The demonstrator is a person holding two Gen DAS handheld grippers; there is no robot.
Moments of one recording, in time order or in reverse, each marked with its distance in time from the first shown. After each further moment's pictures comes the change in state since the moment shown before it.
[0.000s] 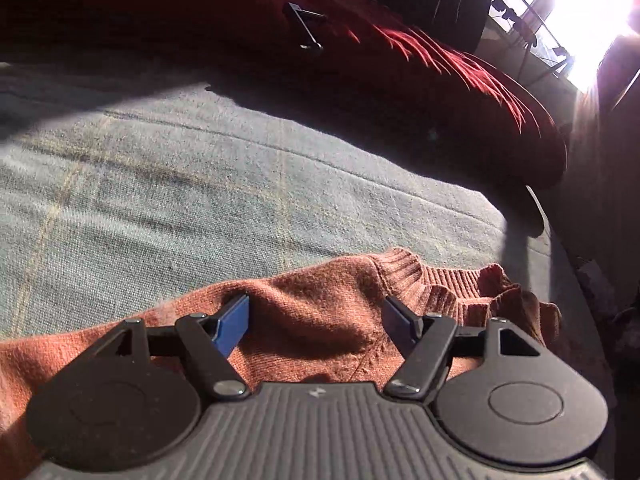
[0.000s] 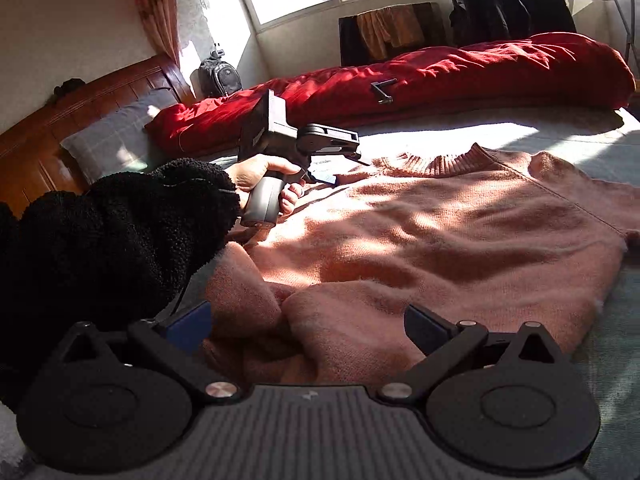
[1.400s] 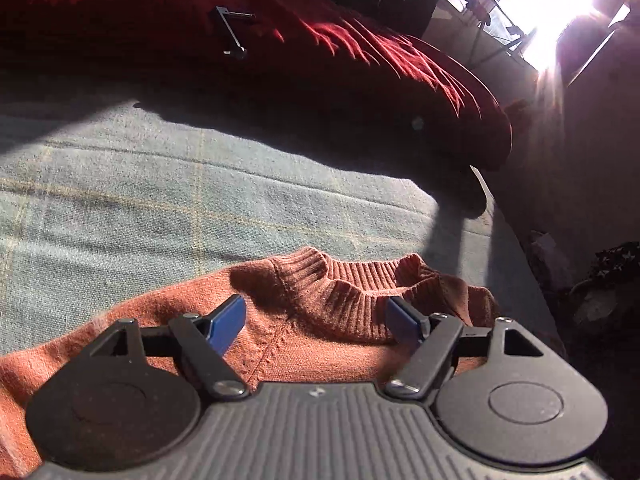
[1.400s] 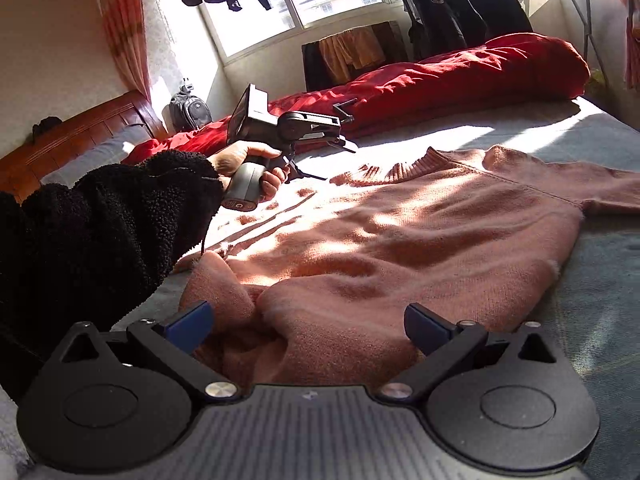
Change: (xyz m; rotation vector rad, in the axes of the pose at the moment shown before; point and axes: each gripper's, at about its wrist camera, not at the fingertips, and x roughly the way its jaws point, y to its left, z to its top) left arm -0.038 -0.022 0.015 0.057 0.061 -0.146; right arm -0.032 -0.011 -0.024 0.072 -0.101 -0.058
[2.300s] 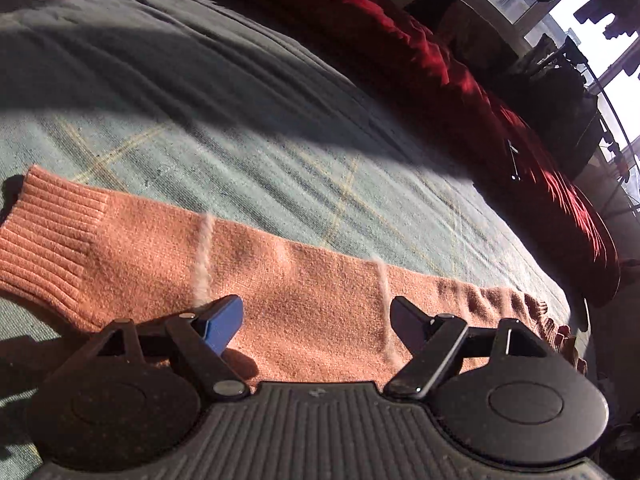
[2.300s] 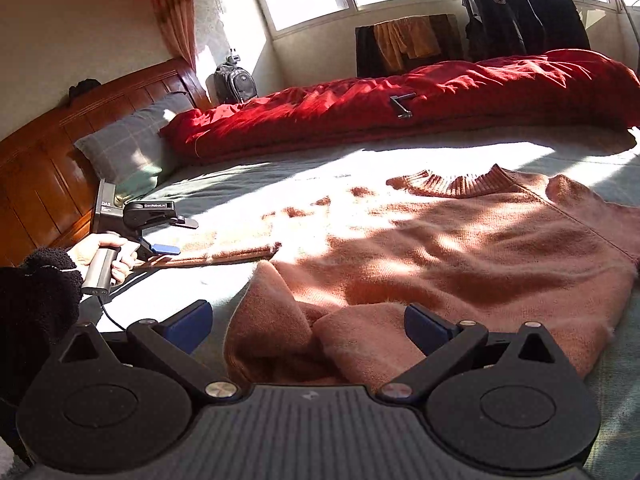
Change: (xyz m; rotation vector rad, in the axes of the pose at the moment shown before) left arm -0.226 0.237 -0.146 -0.469 -0.221 0.330; right arm 0.028 0.044 0.036 -0.131 0.078 0.104
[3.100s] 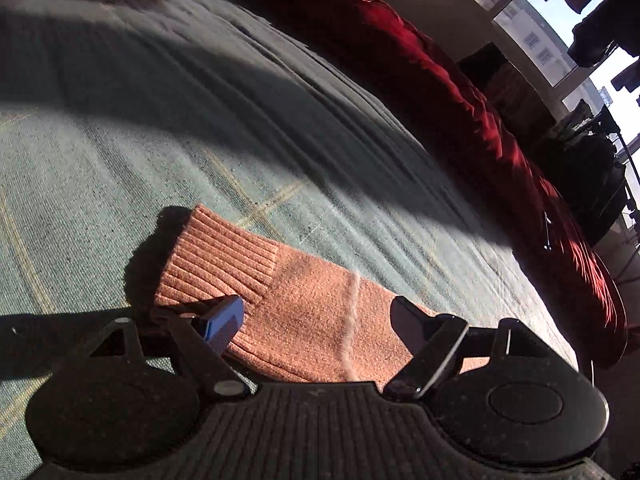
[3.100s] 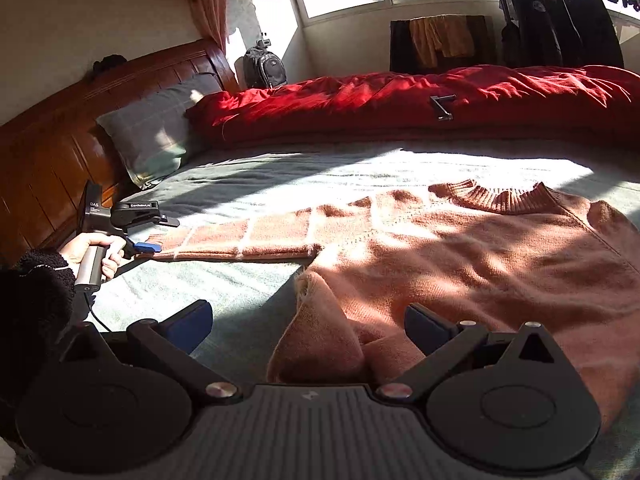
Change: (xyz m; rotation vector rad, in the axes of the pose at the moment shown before) left arm -0.042 0.078 0.009 -0.144 -0.125 0.082; right arm 0.024 0.033 0.017 -0.062 0.042 0.048
